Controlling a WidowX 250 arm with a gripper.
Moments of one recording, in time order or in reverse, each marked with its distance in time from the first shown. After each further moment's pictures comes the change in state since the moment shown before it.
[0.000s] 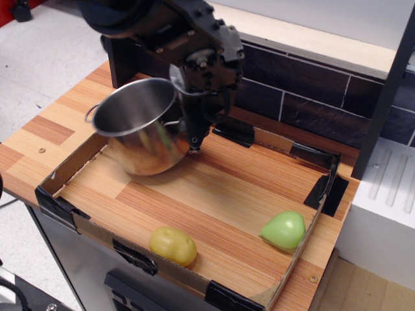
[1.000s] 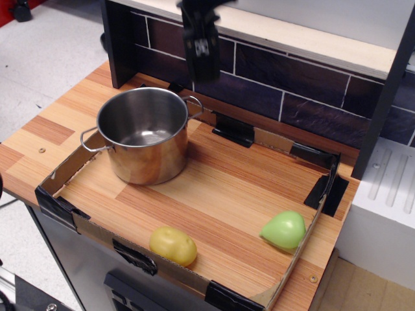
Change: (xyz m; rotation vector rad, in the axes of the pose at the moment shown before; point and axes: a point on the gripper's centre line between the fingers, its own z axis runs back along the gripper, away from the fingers) arm 0.002 0.049 0.048 -0.676 -0.084 0.112
